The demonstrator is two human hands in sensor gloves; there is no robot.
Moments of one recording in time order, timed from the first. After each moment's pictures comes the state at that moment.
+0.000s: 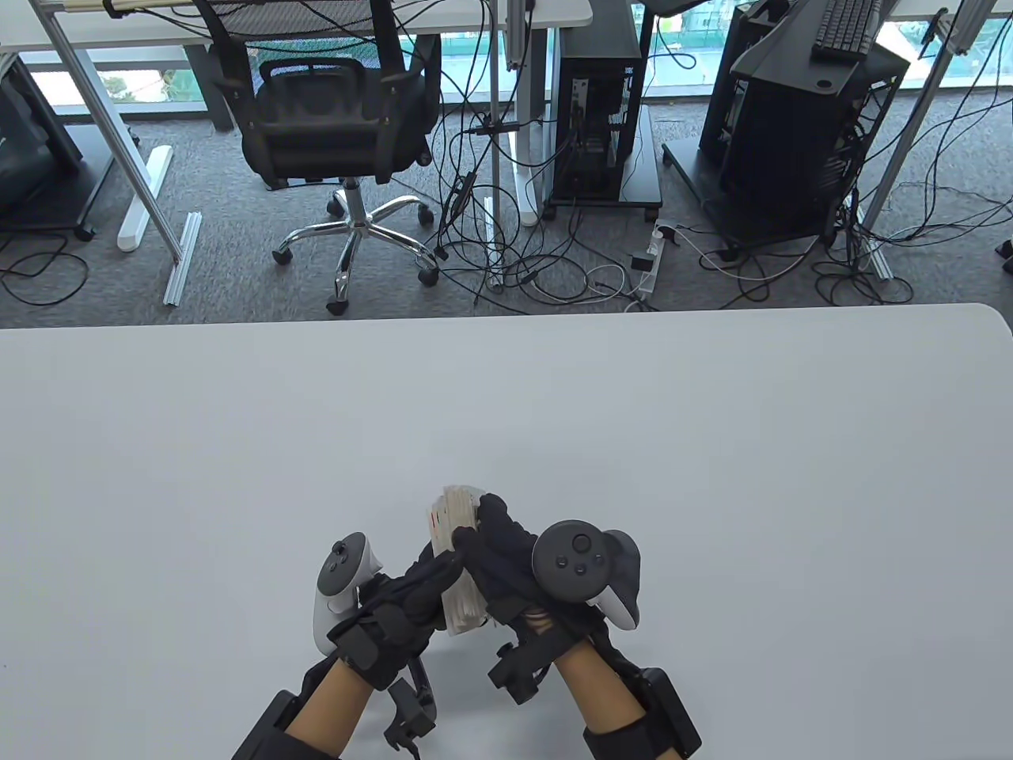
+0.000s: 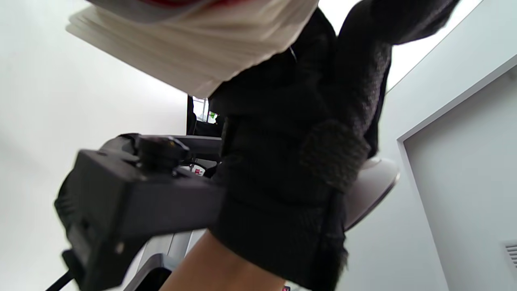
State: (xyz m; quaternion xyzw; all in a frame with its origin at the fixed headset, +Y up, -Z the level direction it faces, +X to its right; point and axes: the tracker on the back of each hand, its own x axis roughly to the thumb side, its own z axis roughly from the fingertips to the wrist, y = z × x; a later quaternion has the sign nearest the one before) left_hand -0.161 -0.751 -0.280 -0.25 -0.22 0.76 0.56; right_hand 0.021 -0.667 -0.280 0.21 -0.01 0.86 0.46
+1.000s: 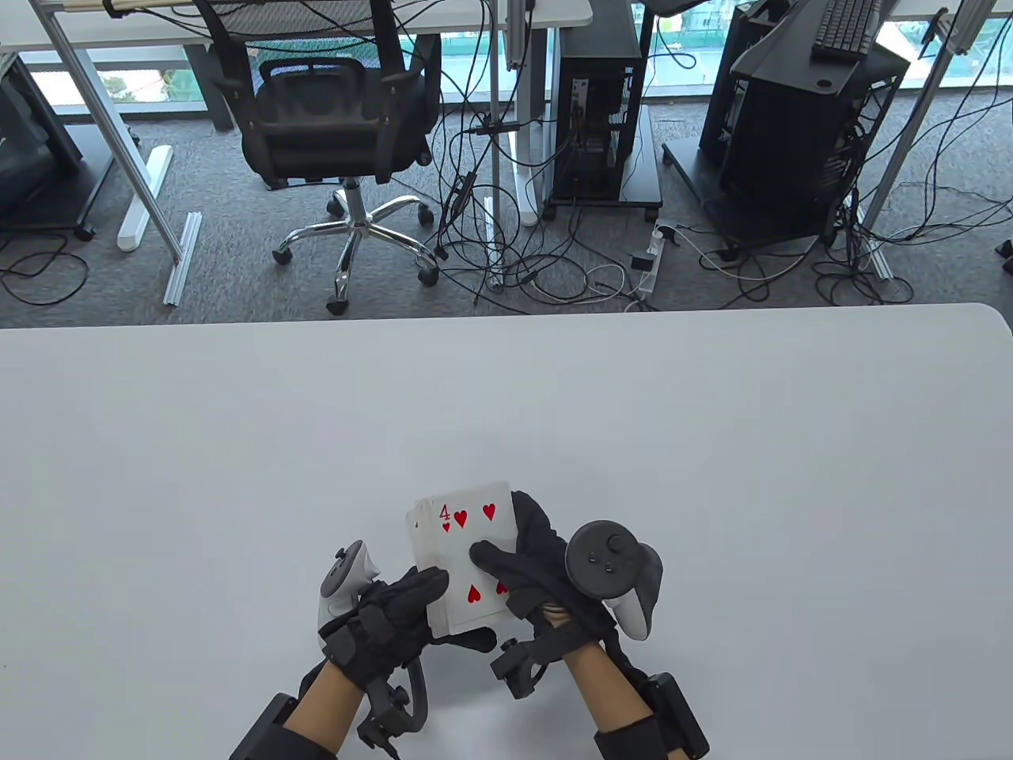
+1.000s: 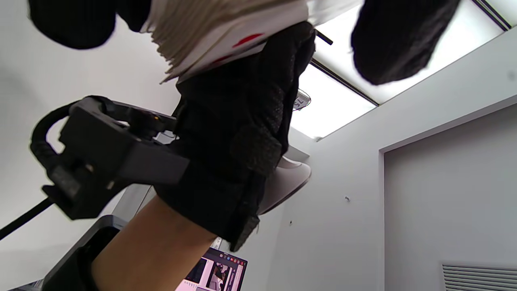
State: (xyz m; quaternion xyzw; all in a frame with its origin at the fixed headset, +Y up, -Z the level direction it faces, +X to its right) left_hand -0.163 -0.777 -0.280 -0.32 -0.23 0.80 0.44; right_hand 0.036 -0.697 -0.283 0.14 -0.04 0.86 0.49
